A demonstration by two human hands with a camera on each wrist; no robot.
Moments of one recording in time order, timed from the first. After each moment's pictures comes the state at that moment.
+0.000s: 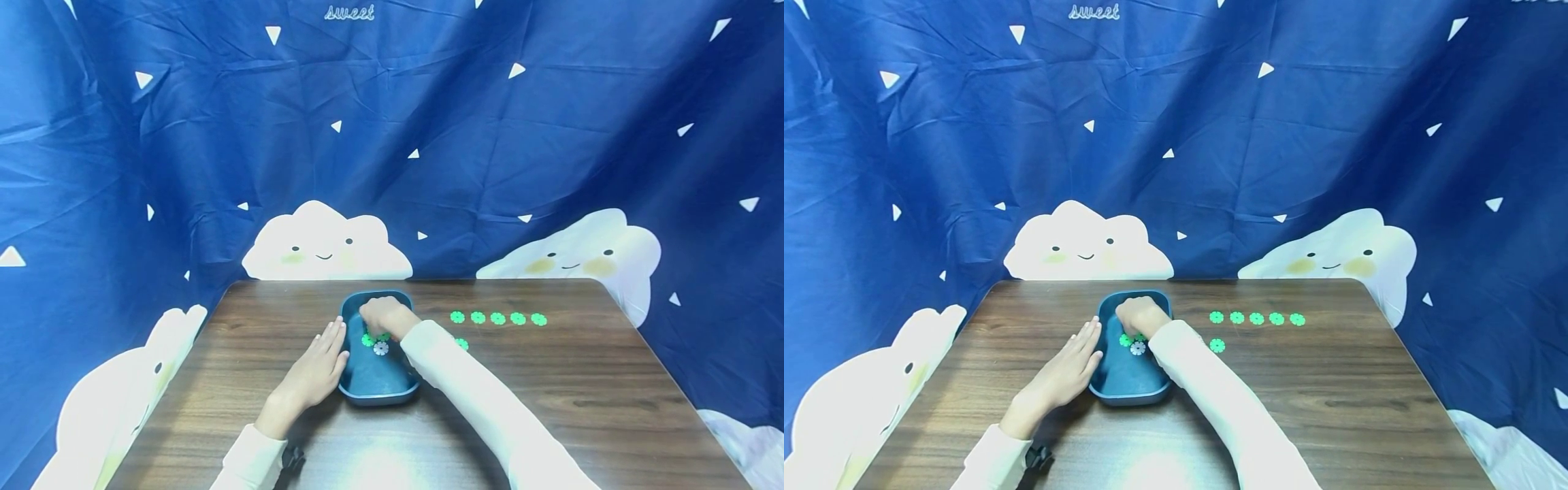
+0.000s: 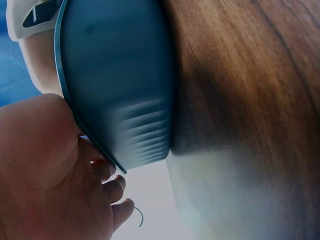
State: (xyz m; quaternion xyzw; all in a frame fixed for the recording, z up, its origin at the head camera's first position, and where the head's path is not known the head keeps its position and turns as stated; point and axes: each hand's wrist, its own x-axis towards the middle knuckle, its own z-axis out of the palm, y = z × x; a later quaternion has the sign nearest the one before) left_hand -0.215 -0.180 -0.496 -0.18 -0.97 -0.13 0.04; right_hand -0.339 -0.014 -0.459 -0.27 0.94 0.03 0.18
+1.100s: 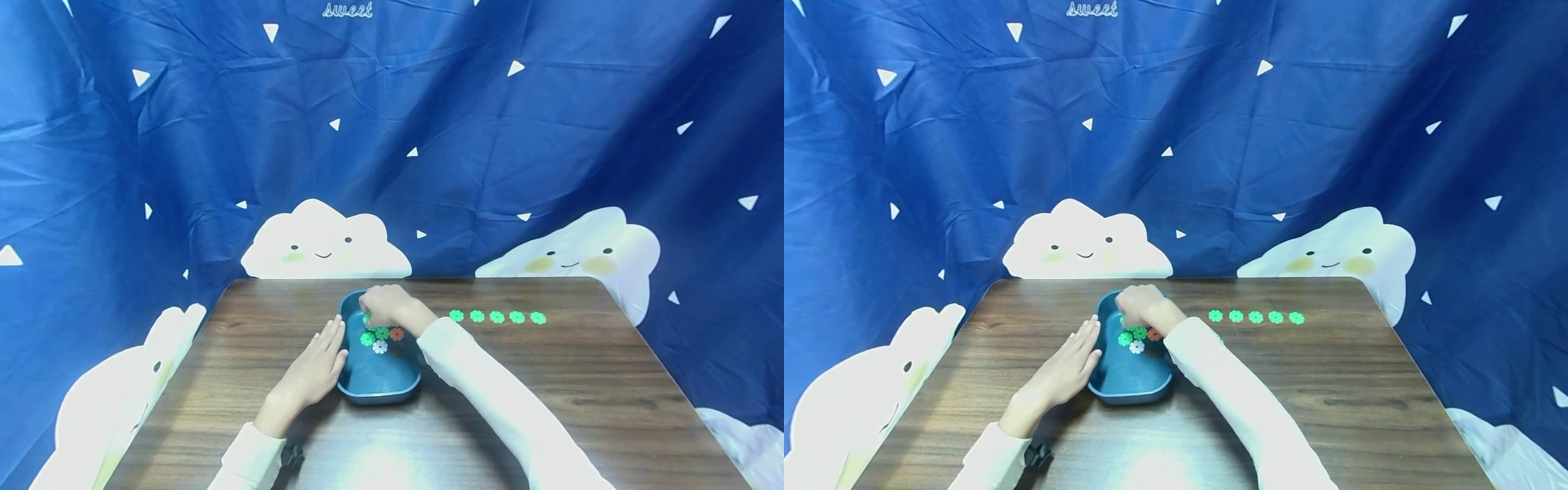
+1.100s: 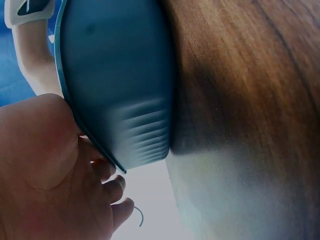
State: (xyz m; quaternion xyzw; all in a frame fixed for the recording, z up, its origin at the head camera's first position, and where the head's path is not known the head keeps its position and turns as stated) left_hand -0.215 -0.179 -0.496 -0.18 -0.97 -0.13 0.04; right_hand -0.341 0.007 -0.437 -0.35 0.93 -0.01 0.09
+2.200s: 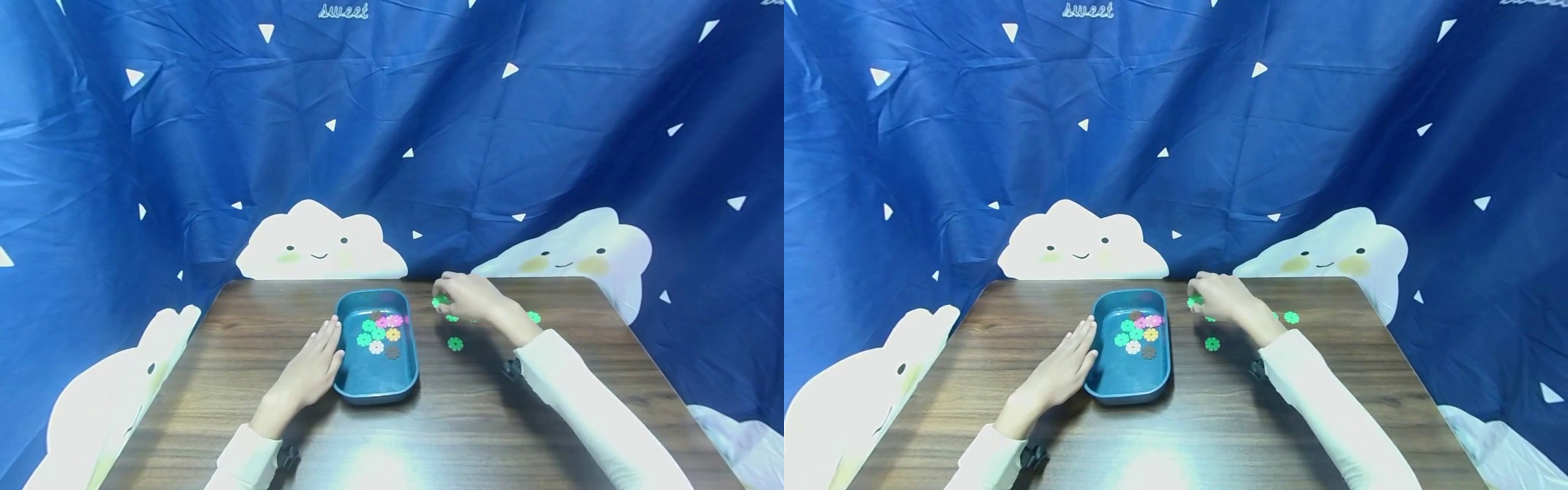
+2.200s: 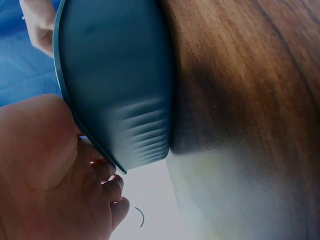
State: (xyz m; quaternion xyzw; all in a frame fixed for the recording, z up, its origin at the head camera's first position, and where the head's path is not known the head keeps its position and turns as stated) left_hand -0.216 -0.180 -0.497 -0.19 -0.97 -0.13 0.06; right_hand -0.318 0.163 -0.404 -0.30 0.95 -0.05 -0.04
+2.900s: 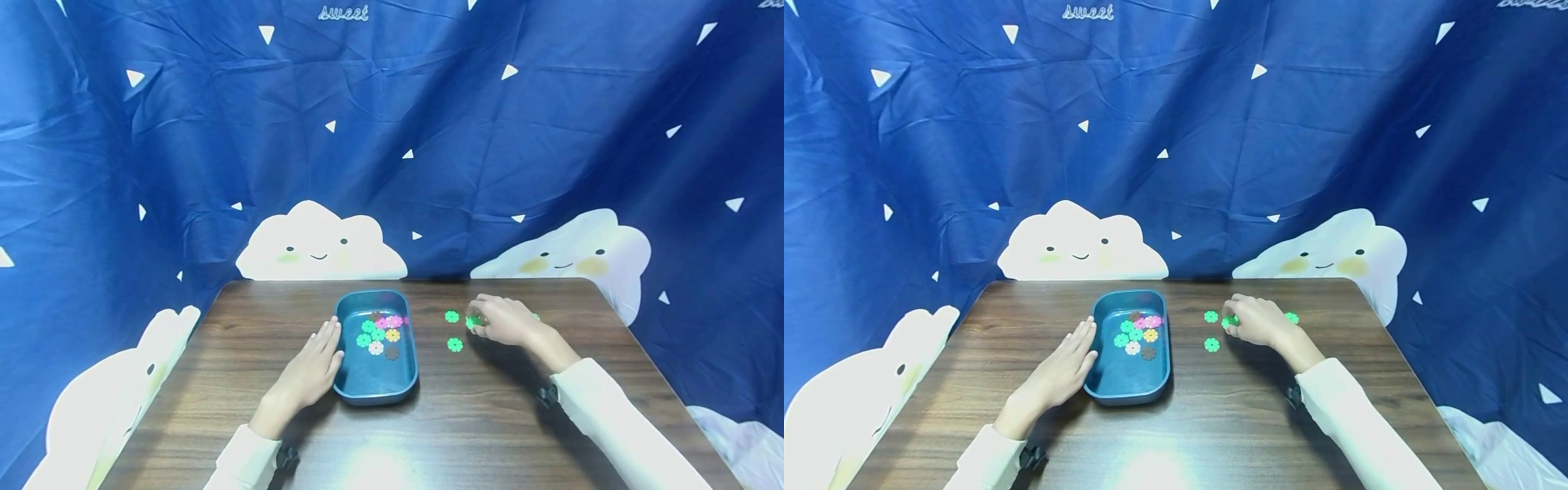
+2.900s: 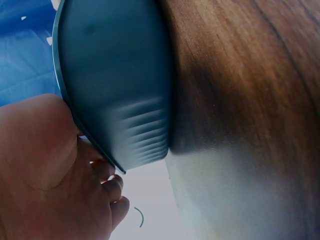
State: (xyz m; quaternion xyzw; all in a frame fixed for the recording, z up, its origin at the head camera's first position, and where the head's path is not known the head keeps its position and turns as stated) left_hand -0.216 -0.180 -0.496 -0.19 -0.97 -0.13 0.06; right_hand -0.294 0.227 -0.443 -0.26 0.96 -0.07 -0.01
